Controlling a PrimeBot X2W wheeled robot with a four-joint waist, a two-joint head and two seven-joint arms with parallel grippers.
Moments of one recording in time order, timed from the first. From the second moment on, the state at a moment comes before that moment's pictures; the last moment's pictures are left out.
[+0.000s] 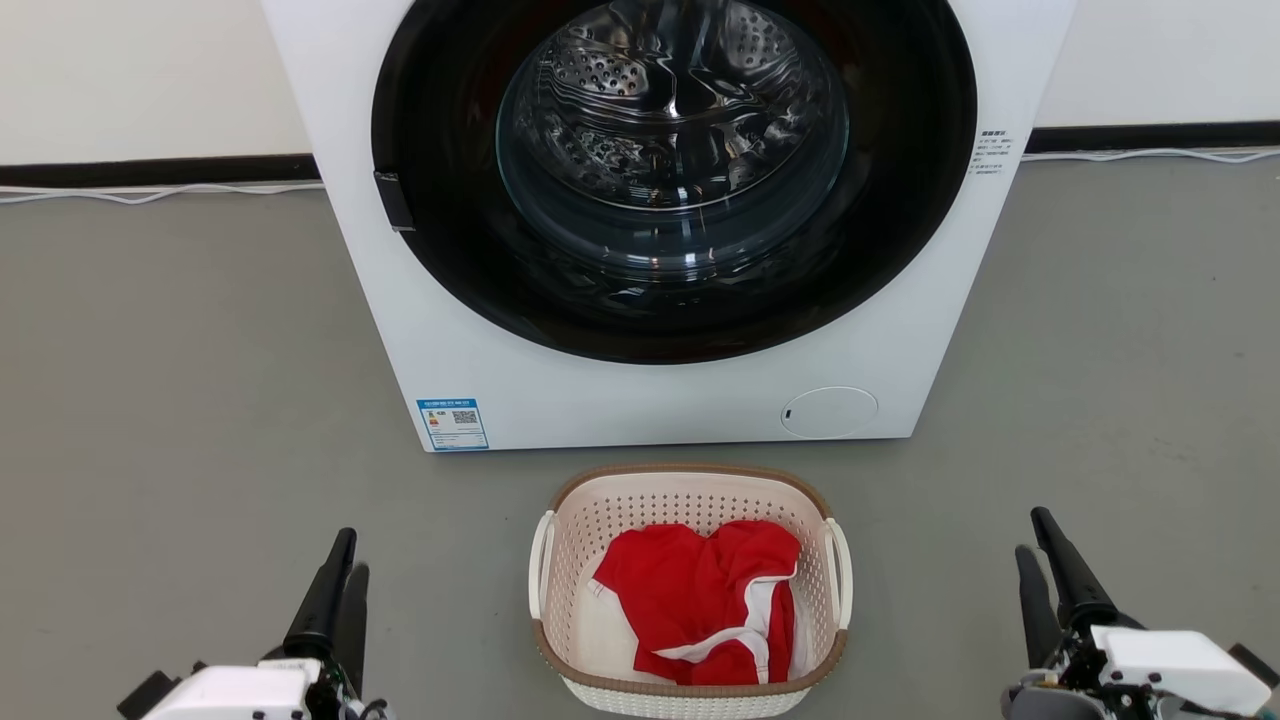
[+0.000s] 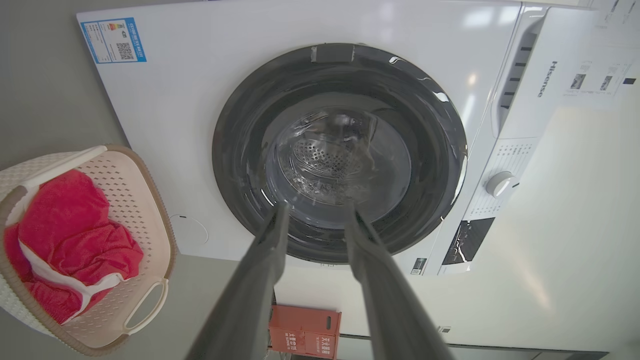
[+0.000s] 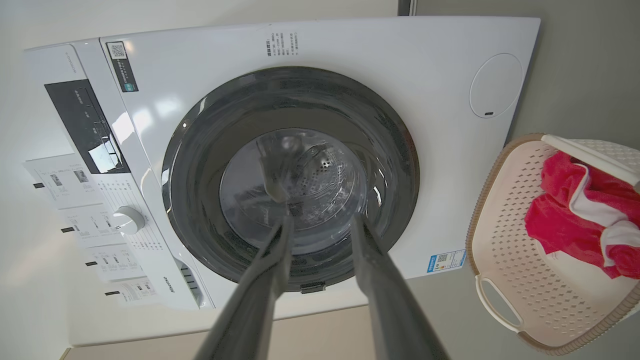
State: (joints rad) left arm -0.04 0.03 0.09 0.32 -1.61 -0.12 0.11; right arm -0.06 -0.03 -0.13 0.31 1.60 0.12 0.11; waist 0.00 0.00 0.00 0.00
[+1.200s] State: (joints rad) left arm -0.03 0.03 0.04 0.33 -1.37 -0.12 0.01; right arm -0.04 -0.03 -0.10 0.27 1.26 0.12 0.01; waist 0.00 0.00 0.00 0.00
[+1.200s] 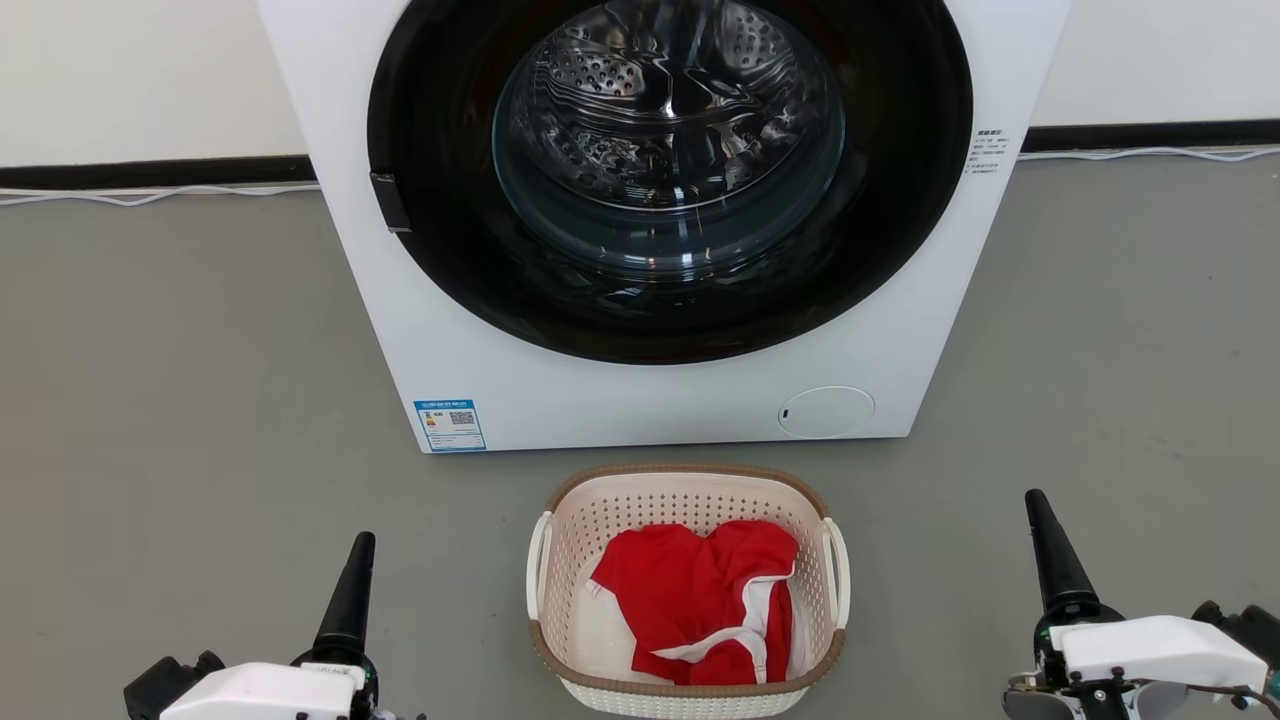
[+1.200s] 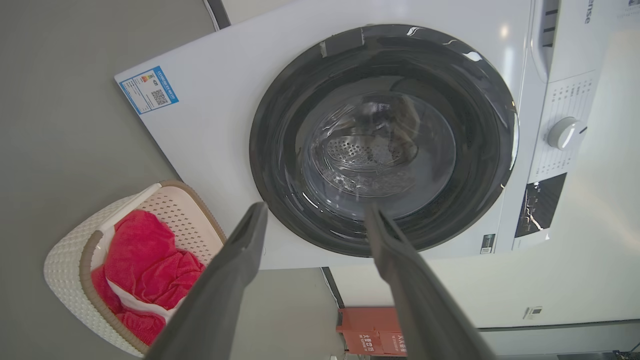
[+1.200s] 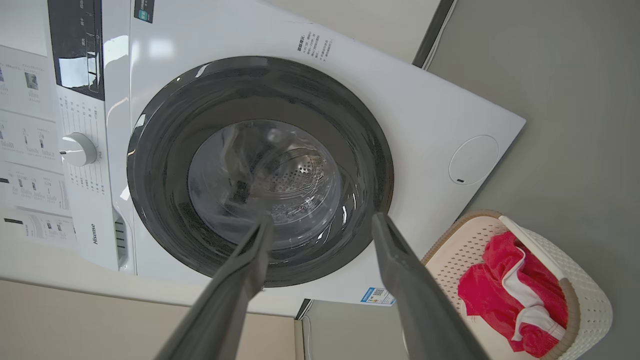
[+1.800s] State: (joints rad) left arm -0.03 0.03 0.03 0.29 -1.04 -0.09 -0.05; right arm -0.04 -0.05 -0.09 0.25 0.88 0.12 -0.04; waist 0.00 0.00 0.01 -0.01
